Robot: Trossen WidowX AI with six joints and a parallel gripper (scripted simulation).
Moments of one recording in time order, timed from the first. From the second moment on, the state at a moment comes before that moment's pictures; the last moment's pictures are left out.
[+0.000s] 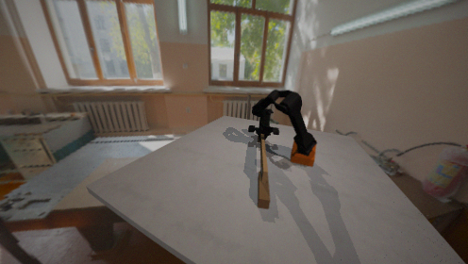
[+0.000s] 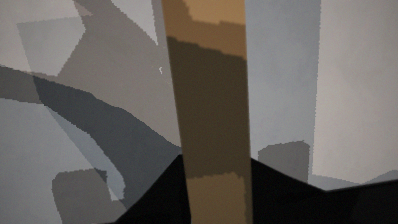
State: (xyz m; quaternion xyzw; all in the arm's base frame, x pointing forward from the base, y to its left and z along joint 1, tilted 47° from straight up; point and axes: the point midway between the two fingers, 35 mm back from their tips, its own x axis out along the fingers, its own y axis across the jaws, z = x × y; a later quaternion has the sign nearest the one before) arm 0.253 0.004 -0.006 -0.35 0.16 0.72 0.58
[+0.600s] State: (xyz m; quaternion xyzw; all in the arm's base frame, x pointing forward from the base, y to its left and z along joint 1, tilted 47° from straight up) arm 0.251 0.003 -0.007 -0.35 0.16 0.72 0.58
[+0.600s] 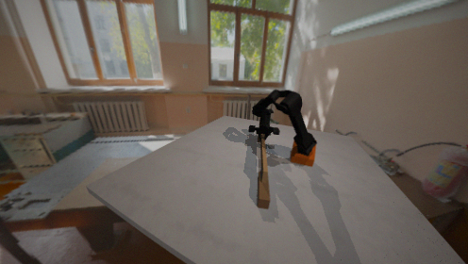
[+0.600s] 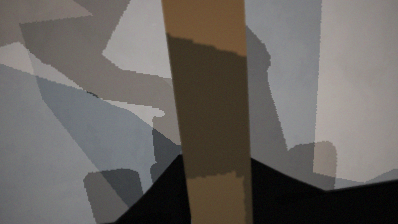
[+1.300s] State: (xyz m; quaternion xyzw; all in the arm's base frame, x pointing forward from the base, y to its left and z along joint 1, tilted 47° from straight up) arm 0.250 0.002 -0.010 -0.34 0.16 0.72 0.58
